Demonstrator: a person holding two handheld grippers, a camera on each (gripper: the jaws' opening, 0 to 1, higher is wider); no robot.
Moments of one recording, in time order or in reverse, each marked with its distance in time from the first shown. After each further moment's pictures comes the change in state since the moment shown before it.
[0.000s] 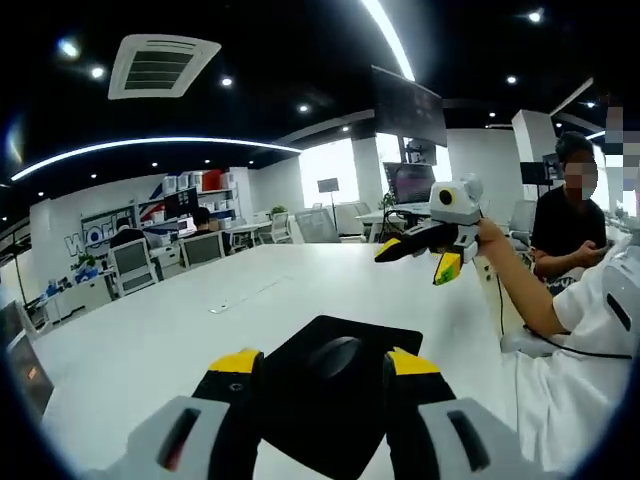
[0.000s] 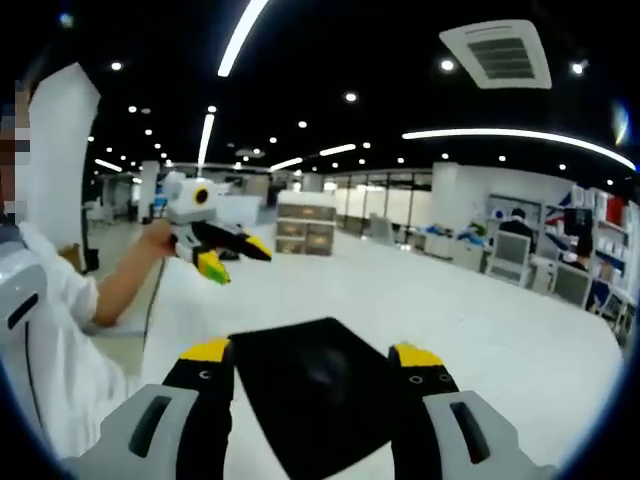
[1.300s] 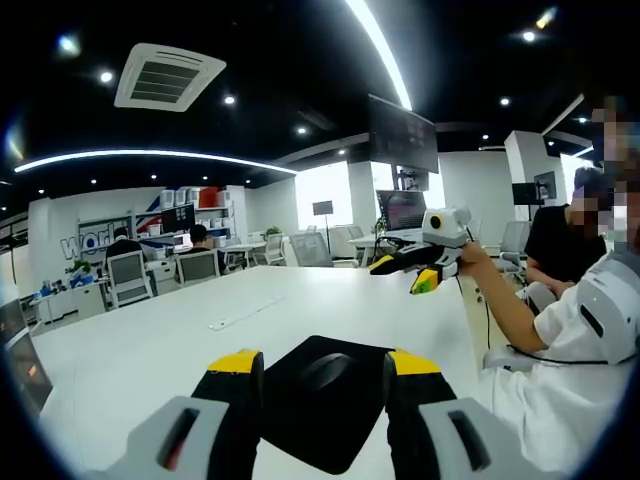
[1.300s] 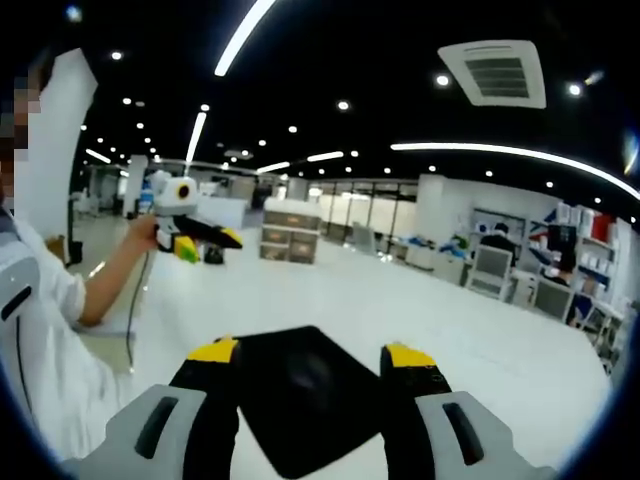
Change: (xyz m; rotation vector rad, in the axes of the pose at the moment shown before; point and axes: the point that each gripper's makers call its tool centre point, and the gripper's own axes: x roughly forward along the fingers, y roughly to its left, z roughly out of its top) left arm -0.044 -0.004 0.022 -0.027 -0.108 -0.035; right arm -0.022 -0.004 0.018 -0.051 -0.028 -0.089
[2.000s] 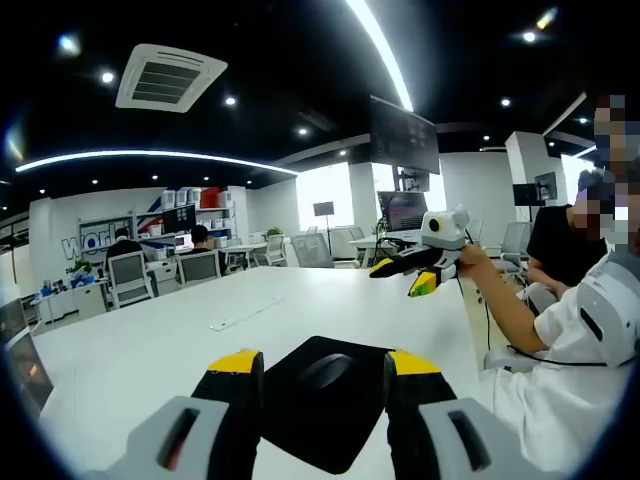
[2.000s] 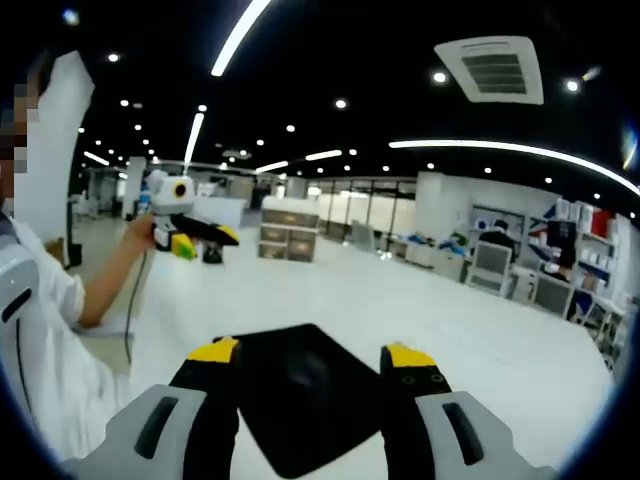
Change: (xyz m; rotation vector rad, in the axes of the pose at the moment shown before) left arm -0.001 0.000 0.000 0.000 -0.003 0.004; right arm 0.002 -0.002 -0.003 0.013 0.005 -0.002
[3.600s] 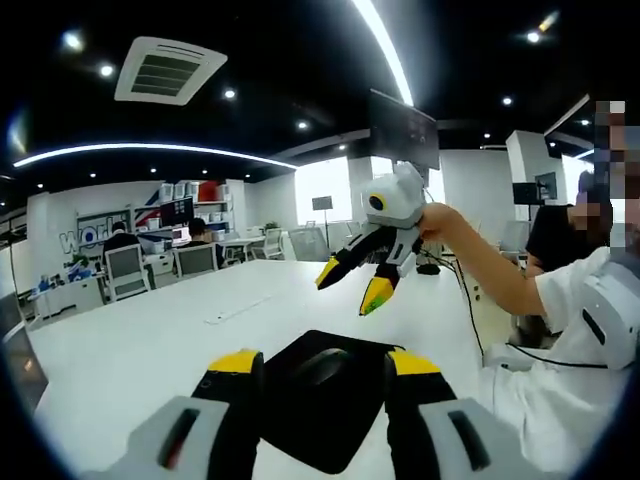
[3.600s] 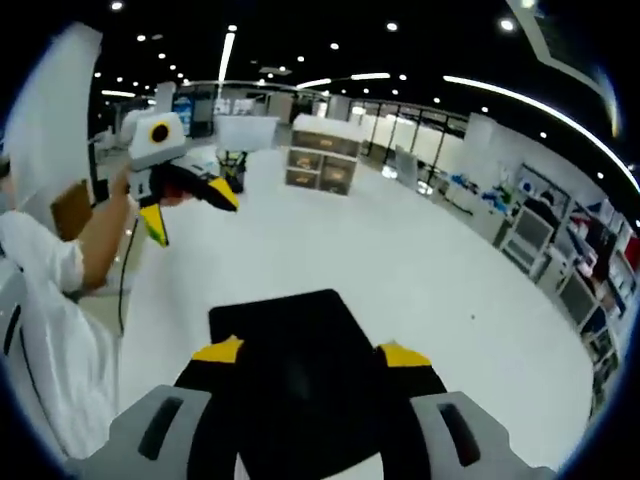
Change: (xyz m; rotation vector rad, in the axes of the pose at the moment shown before) left arm 0.009 -0.003 -0.007 -0.013 0.023 -0.011; right arm 0.075 0.006 -0.003 -0.088 0.375 0.154
